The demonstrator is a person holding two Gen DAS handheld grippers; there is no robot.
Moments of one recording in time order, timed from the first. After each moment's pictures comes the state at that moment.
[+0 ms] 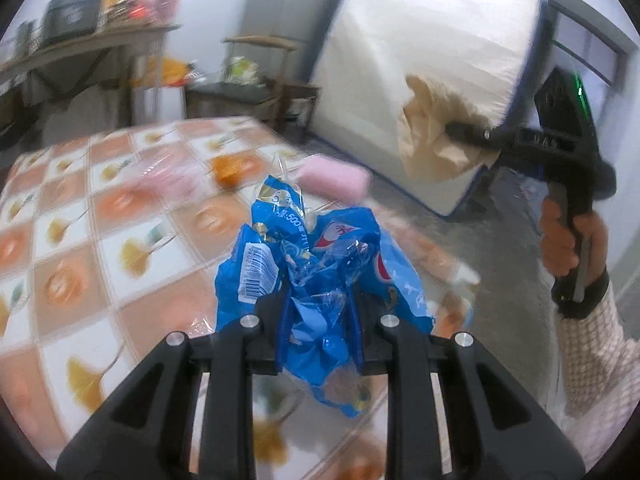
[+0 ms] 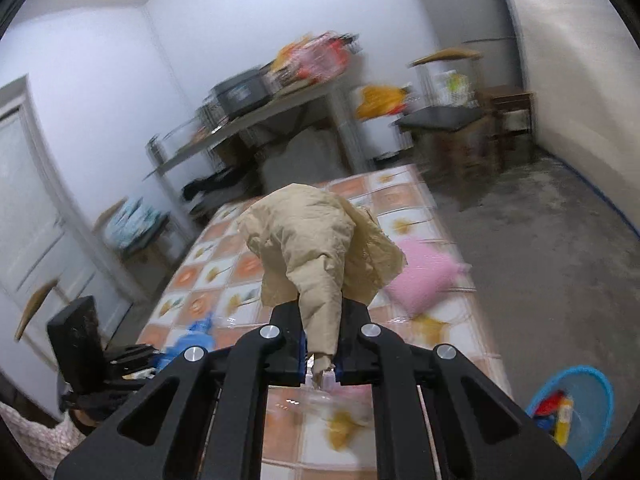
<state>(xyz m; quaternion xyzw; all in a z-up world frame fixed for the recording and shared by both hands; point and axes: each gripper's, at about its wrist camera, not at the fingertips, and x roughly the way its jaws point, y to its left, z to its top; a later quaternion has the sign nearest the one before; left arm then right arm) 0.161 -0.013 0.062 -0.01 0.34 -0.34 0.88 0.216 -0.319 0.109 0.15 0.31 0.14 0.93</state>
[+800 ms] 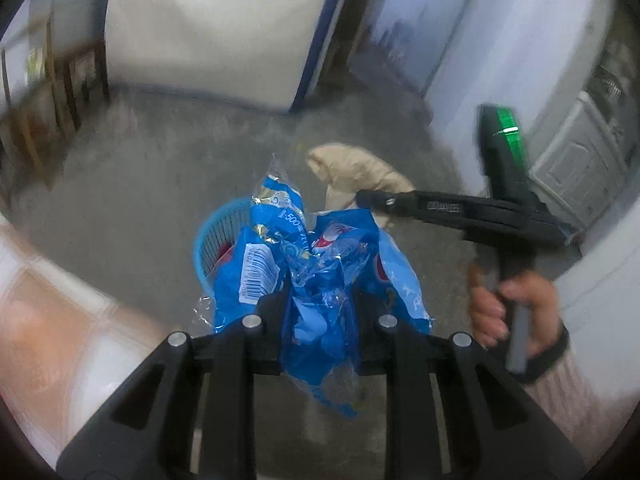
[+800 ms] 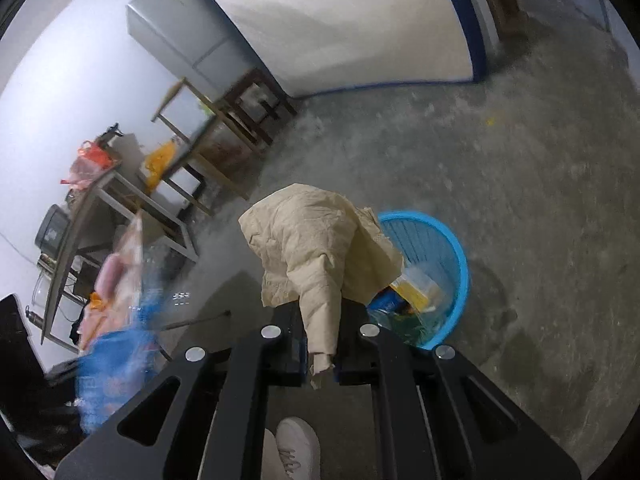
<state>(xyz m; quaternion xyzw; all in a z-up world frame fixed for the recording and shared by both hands) 0.114 -0.404 -0.026 0.14 0.43 -0.56 0.69 0.028 -0.592 -0.085 0.38 0.33 -0.18 0.84</state>
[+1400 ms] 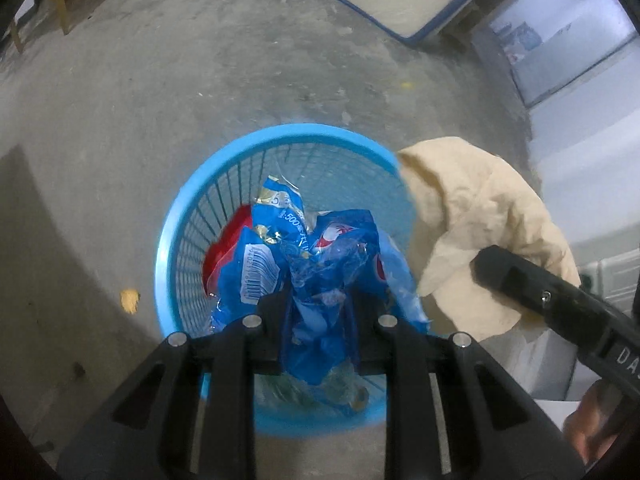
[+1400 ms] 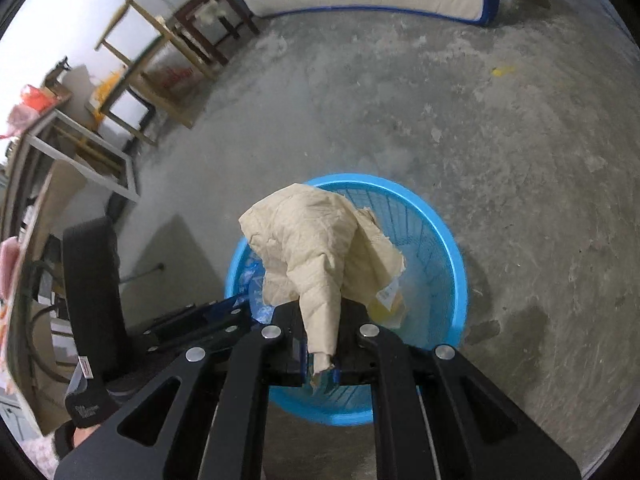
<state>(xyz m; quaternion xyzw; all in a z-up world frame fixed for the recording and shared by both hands) 0.236 -0.555 -0.247 0.09 0.60 -0.40 0.69 0.135 -0.669 -0.210 0.35 0.49 -0.18 0.78</state>
